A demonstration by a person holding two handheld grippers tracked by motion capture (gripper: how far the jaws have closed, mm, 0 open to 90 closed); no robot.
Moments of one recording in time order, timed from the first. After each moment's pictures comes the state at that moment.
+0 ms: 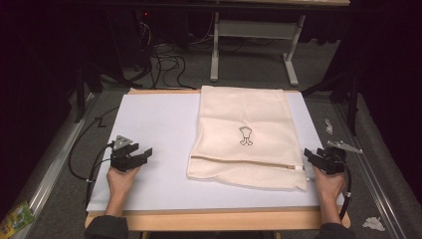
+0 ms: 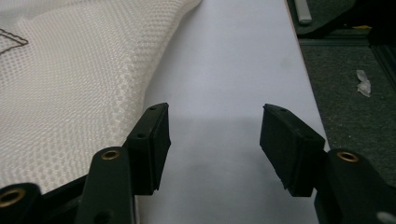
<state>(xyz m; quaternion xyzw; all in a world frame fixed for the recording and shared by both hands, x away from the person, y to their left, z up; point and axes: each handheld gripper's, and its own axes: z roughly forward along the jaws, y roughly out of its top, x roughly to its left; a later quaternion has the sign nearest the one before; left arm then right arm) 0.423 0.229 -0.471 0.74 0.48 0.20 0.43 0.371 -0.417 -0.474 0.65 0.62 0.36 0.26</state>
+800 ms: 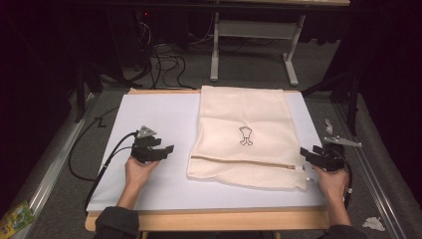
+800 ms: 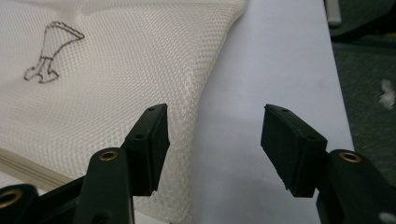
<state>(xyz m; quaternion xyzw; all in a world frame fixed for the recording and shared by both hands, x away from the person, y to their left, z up) 0.439 0.161 -0.441 0.79 0.43 0.14 0.41 0.370 -0.399 -0.446 0.60 0.67 0.35 0.25</state>
